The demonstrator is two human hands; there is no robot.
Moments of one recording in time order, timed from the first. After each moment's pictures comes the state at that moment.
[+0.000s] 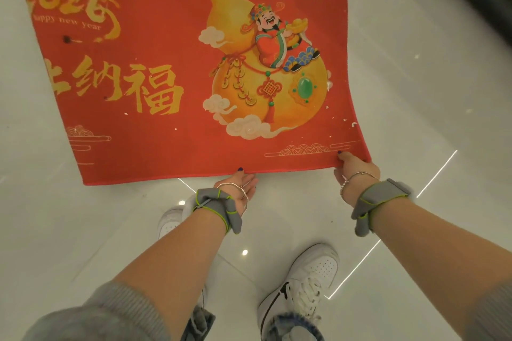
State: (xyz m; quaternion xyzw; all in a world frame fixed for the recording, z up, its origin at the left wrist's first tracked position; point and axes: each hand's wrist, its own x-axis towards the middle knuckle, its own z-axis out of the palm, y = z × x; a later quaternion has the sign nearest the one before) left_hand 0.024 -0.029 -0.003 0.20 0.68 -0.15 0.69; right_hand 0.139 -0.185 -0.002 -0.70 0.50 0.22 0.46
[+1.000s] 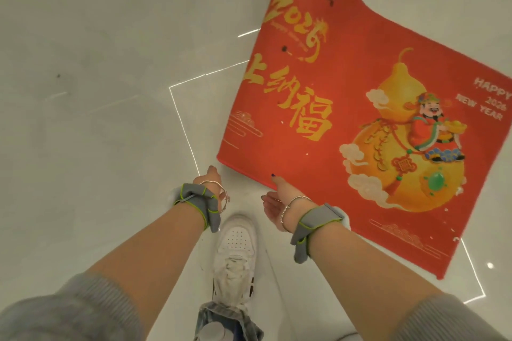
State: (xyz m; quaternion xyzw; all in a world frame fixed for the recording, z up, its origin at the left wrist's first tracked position) left_hand -0.144 0.181 -0.027 0.17 0.80 0.02 0.57; right_hand -0.036 0.094 -0.011 -0.63 0.35 0.62 0.30
